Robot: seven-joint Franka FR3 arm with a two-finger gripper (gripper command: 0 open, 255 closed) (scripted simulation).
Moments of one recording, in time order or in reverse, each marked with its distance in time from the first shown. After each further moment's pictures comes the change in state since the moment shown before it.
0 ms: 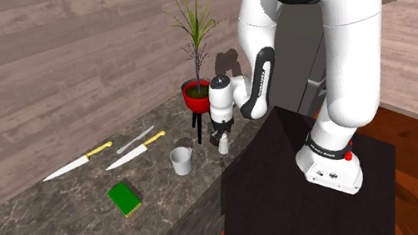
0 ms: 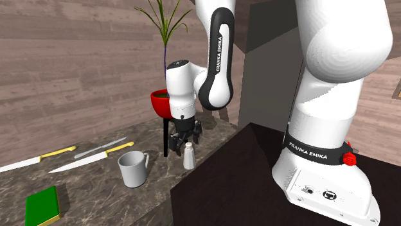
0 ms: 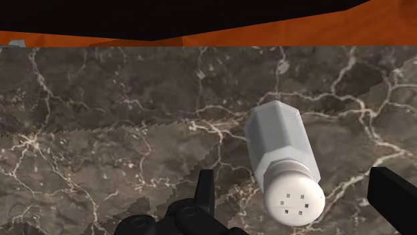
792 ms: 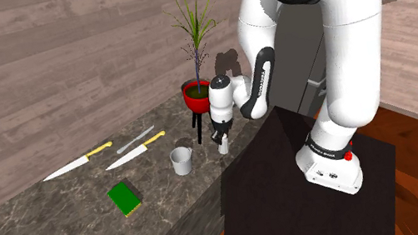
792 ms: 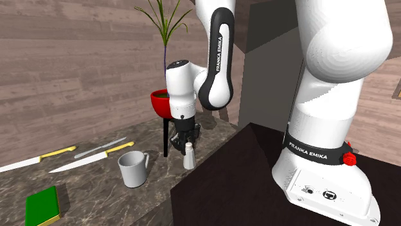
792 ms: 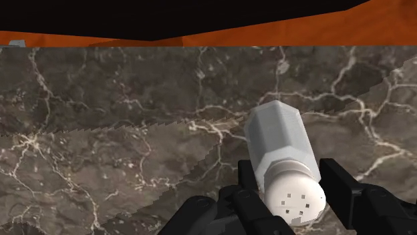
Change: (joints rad) arm 0.000 0.000 0.000 0.000 0.000 0.000 0.000
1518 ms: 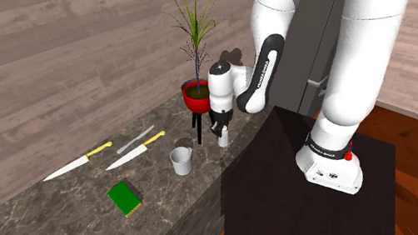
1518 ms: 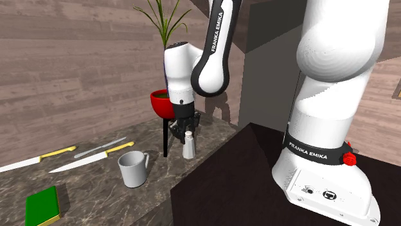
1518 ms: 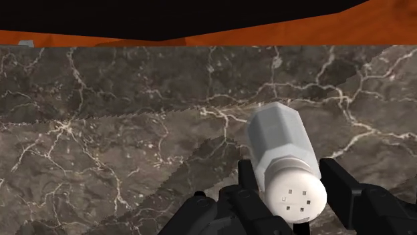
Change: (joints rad) arm -0.152 -0.195 0.193 -0.085 0.259 -0.114 -0.235
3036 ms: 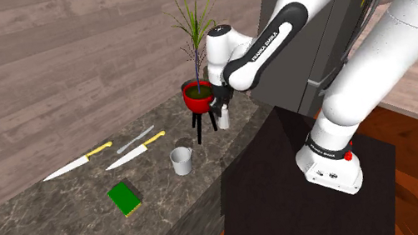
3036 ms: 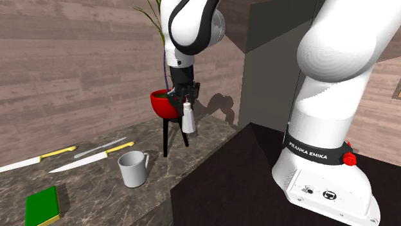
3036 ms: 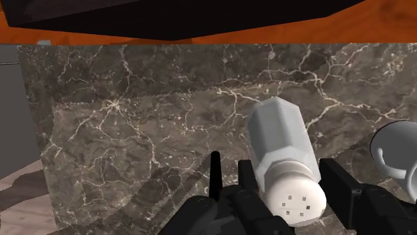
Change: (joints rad) arm 0.002 -0.403 0.102 -0.038 0.536 -0.320 -0.437
